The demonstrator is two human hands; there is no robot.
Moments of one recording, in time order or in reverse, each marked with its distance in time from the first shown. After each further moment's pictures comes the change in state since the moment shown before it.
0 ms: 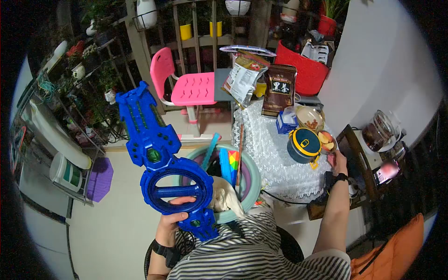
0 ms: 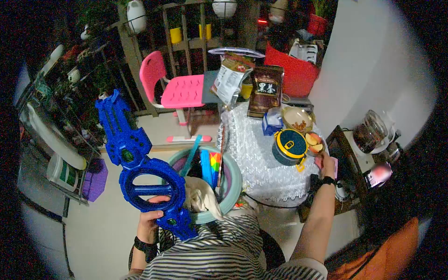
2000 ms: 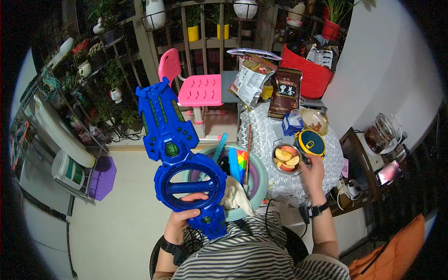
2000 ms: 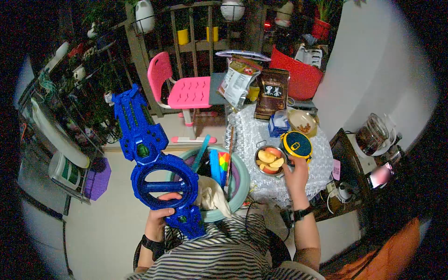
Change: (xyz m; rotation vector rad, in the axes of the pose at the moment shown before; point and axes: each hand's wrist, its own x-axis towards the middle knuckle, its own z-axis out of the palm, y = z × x) left_hand -0.006 0.017 0.018 -0.006 -0.021 0.002; right_hand -0.212 0.004 0.108 -0.815 -0.073 -0.958
